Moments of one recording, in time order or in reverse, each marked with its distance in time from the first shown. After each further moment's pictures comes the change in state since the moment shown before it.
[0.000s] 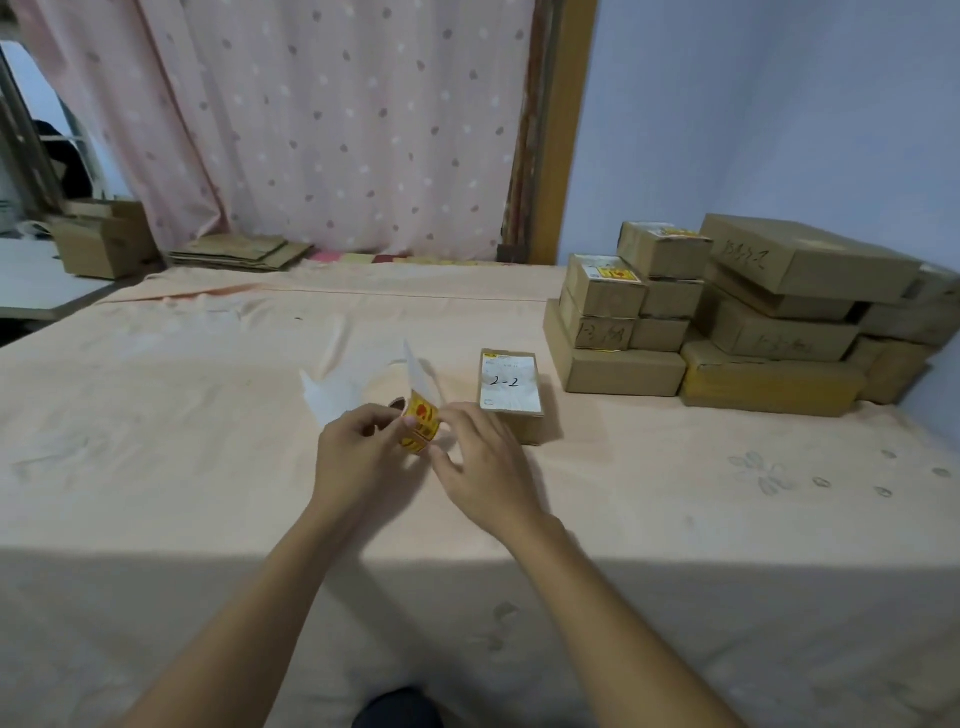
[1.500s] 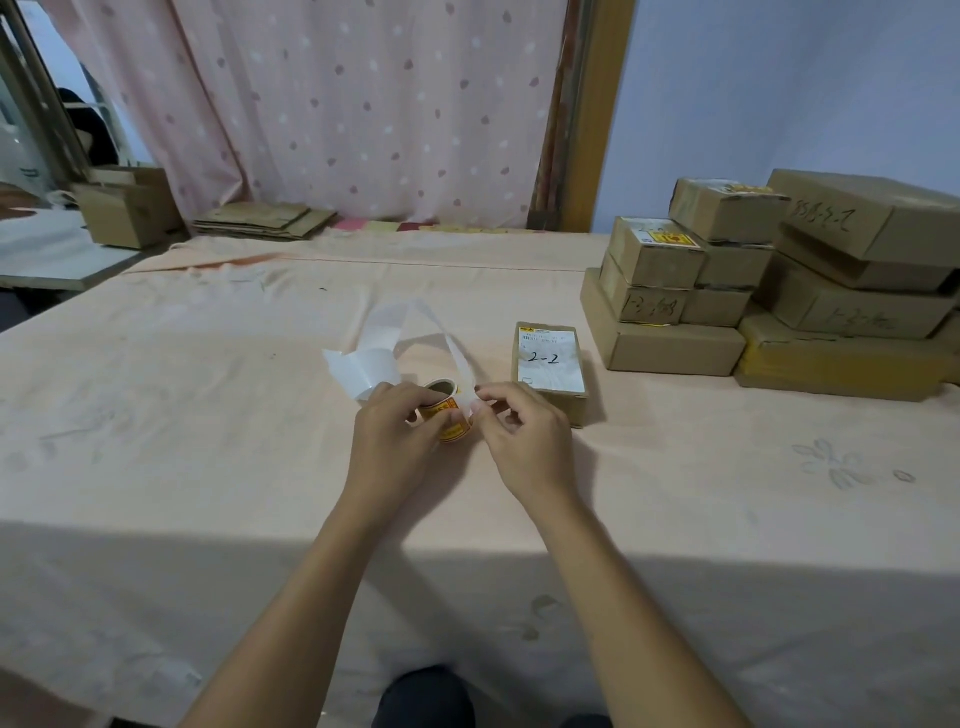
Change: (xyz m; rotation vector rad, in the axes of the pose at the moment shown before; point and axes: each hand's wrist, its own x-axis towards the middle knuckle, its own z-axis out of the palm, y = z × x) left_hand 0.015 -0.030 0.000 0.326 -0.026 0.320; right_hand 0.008 0.002 0.011 0.346 0.190 0.295
